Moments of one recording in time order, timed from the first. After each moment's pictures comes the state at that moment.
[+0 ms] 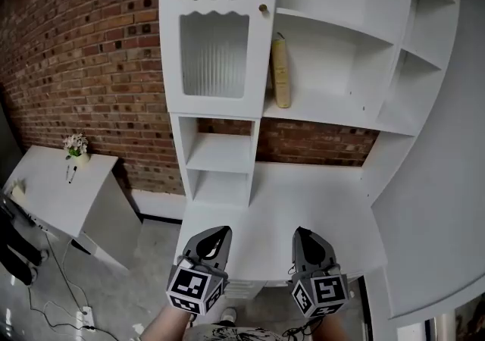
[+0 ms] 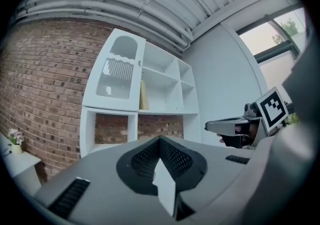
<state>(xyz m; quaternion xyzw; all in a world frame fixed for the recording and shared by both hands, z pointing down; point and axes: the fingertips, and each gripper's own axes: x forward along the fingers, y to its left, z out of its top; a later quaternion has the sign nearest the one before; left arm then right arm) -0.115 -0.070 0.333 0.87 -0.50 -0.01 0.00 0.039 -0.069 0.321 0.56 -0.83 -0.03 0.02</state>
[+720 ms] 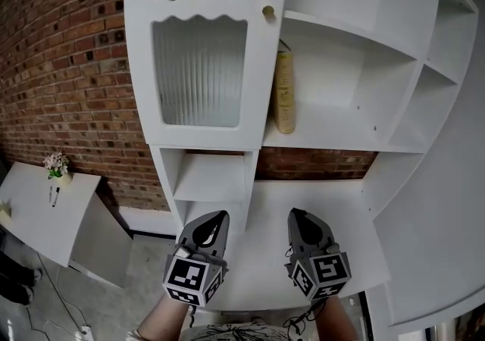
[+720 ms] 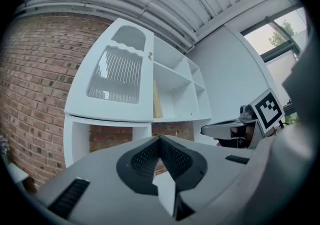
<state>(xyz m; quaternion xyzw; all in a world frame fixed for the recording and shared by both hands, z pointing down) -0.131 -0.241 0.286 0.87 -0.49 -0.03 -0.02 0.015 -0.247 0.283 0.56 -0.83 -0.03 0.03</state>
